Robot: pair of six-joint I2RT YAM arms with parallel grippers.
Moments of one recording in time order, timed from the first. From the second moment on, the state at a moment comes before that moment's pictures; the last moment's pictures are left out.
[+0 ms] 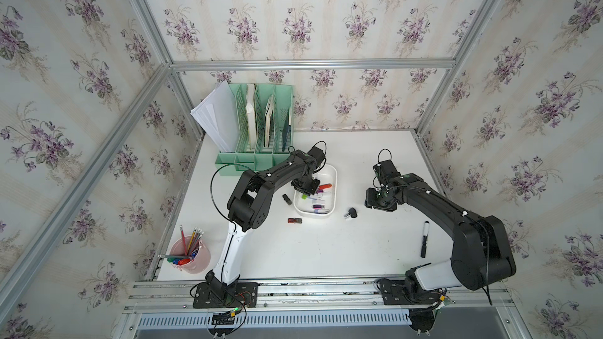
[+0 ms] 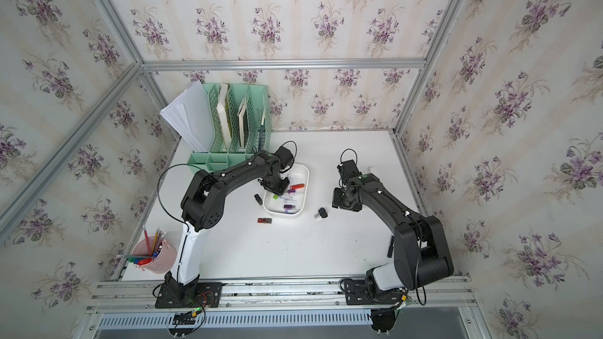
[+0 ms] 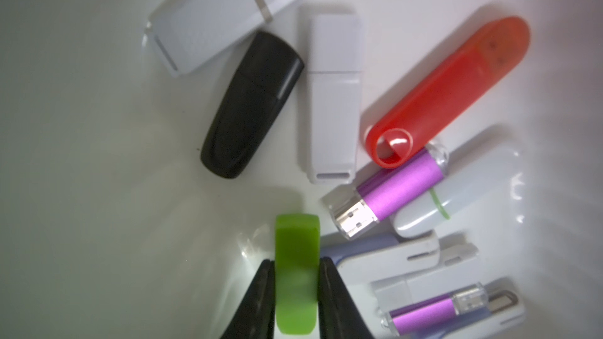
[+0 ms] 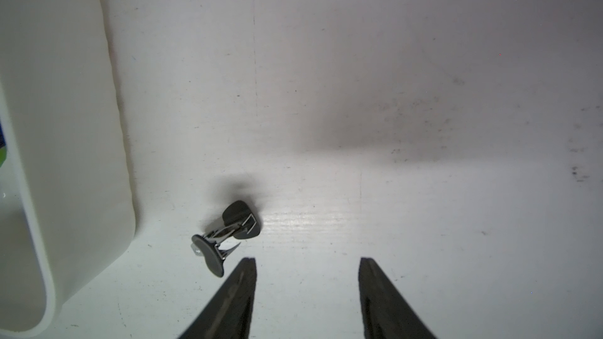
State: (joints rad) left arm -0.61 2.24 1.80 -0.99 -0.01 -0.14; right arm 0.31 1.45 0.95 -0.79 -0.04 0.43
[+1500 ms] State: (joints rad) left arm -0.40 1.98 1.46 -0.98 0.05 -0.34; right arm 0.31 1.45 0.94 -0.78 -0.06 0.43
